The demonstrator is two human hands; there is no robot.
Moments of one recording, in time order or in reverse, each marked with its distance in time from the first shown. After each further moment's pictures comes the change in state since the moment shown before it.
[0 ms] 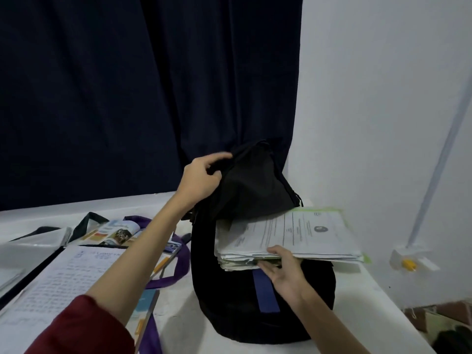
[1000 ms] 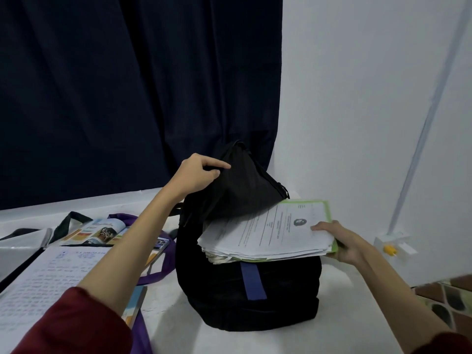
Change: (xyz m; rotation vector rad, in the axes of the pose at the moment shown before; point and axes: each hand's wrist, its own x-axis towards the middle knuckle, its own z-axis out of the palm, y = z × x) left_hand 0.000 0.011 0.009 0.069 -0.210 -0.025; right_hand 0.011 -0.131 -0.082 -0.548 0.087 -0.083
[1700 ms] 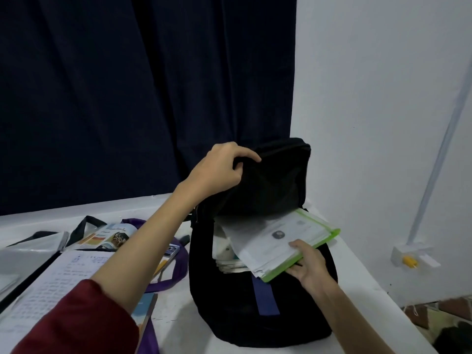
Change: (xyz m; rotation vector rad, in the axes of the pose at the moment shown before) left_hand 0.005 0.035 -0.005 0.297 0.038 0.347; right_hand -0.018 0.048 0.094 0.424 0.003 -0.023
